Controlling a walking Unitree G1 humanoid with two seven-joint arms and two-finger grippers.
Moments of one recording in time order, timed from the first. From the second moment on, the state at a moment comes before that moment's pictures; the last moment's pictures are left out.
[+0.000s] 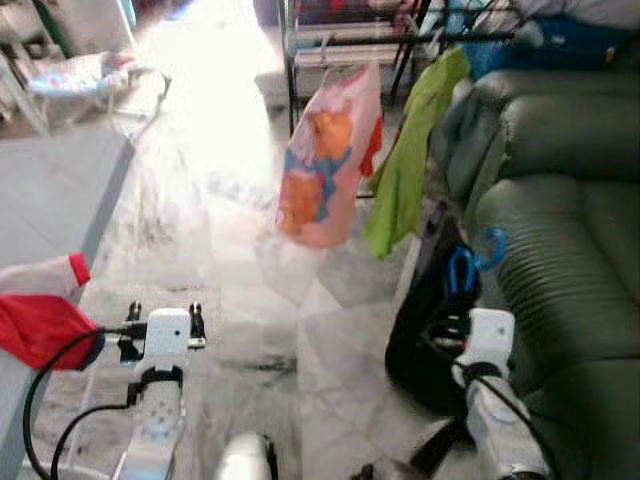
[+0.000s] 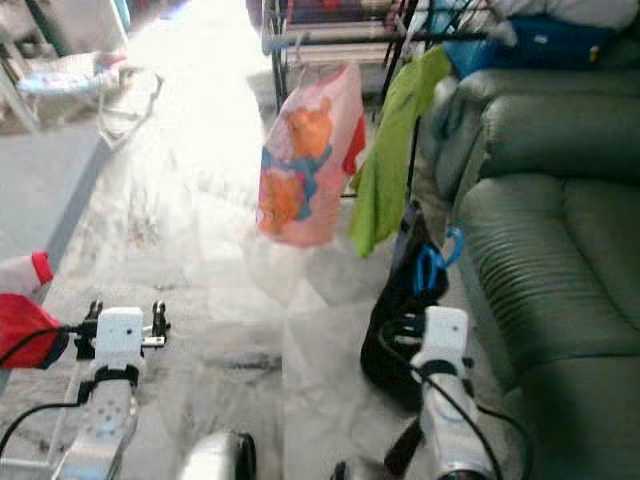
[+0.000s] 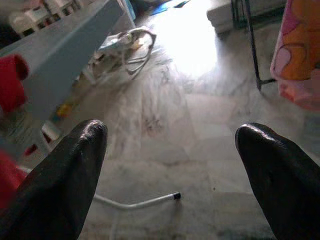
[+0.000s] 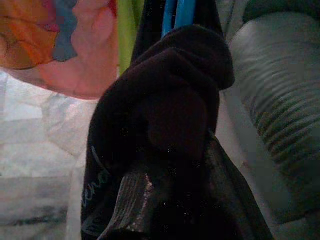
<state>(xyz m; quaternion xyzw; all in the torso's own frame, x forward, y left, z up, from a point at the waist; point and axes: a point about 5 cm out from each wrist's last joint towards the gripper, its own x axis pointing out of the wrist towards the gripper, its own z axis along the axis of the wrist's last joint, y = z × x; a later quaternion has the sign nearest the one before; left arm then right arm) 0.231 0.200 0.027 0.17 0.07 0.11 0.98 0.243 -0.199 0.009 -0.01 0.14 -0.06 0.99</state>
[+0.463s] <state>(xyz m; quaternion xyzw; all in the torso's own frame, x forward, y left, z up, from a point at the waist) 0.240 0.187 0.041 0.15 0.05 0.09 0.98 0.255 -0.207 0.030 -0.03 0.10 -0.05 0.99</state>
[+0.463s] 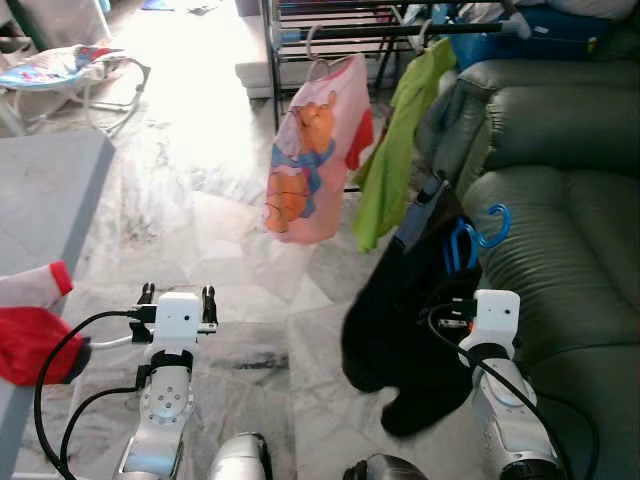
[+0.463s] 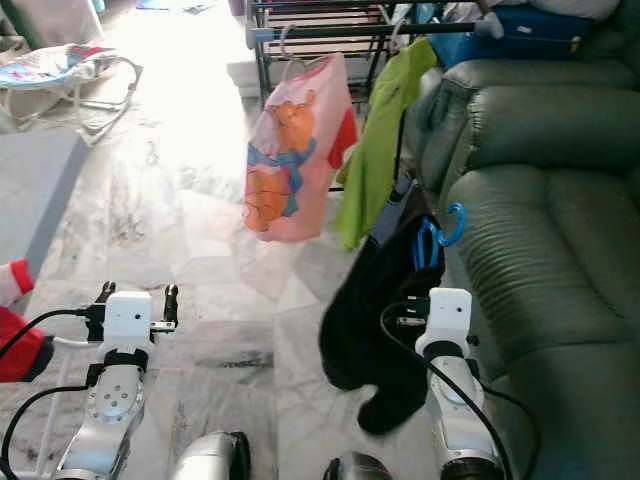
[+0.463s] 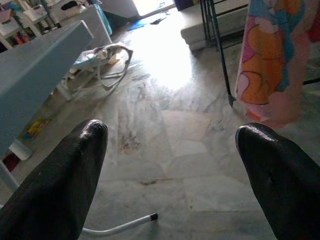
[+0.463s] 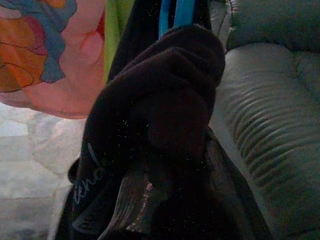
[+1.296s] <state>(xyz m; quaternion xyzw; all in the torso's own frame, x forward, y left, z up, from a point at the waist) 0.243 0.184 0.043 0.14 0.06 0.10 0.98 0.255 -0.211 0.035 -0.02 0.11 -0.06 0.99</state>
